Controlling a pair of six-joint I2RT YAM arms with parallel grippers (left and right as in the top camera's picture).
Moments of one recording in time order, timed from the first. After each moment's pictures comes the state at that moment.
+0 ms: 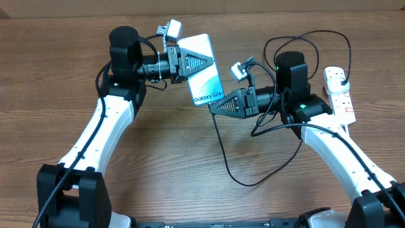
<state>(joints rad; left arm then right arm) -0.19 1.65 1.19 0.26 1.24 -1.11 0.29 1.49 1.02 -0.04 -1.38 0.73</state>
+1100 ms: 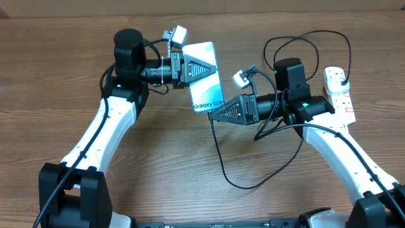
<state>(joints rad) -0.20 1.65 1.18 0.23 1.30 -1.07 0.28 1.48 1.04 -0.37 -1.33 0.42</state>
